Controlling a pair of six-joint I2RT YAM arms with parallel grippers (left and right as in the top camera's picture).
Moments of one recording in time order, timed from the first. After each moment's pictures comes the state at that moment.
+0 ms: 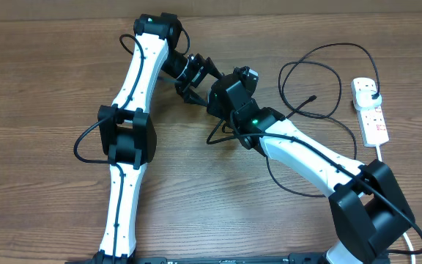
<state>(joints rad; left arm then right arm) -0.22 2.65 2.60 -1.65 0.88 -0.66 0.64 1.79 1.22 -0.21 0.20 0.96</state>
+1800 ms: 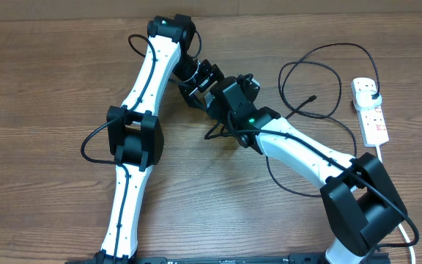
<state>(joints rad) -0.28 2.65 2.60 -1.62 0.70 -0.73 0.64 1.84 1.22 -0.27 0.16 1.14</state>
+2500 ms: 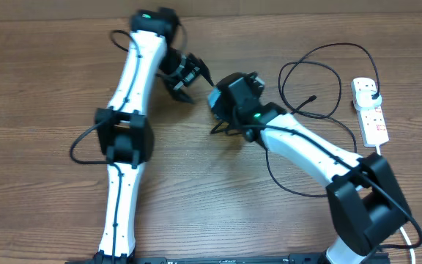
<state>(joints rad) -0.16 2.65 2.71 -1.69 0.64 -0.69 0.57 1.82 1.24 -0.36 0.11 1.11</state>
